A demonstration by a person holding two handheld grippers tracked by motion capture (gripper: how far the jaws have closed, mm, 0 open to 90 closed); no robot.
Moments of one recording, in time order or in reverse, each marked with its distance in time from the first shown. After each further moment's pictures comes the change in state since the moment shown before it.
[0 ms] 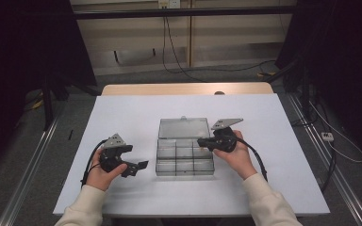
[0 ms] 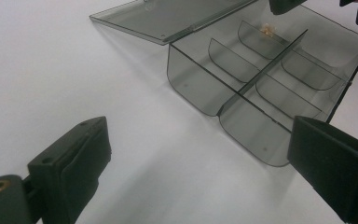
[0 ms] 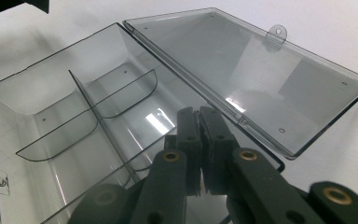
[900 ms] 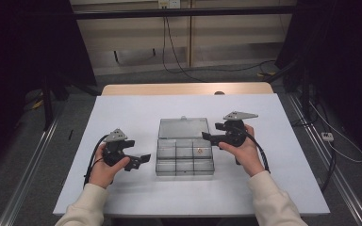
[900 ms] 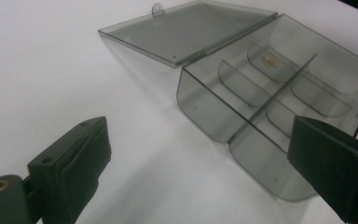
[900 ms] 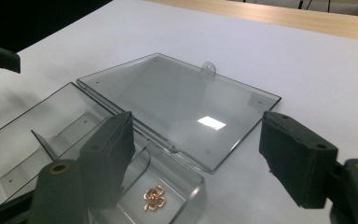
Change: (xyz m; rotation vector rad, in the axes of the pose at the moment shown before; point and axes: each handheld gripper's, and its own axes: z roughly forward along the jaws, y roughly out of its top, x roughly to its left) left arm 0.009 0.013 0.012 -0.034 0.006 -0.050; right arm -0.015 0.008 -0.024 -0.137 -0.157 0.147
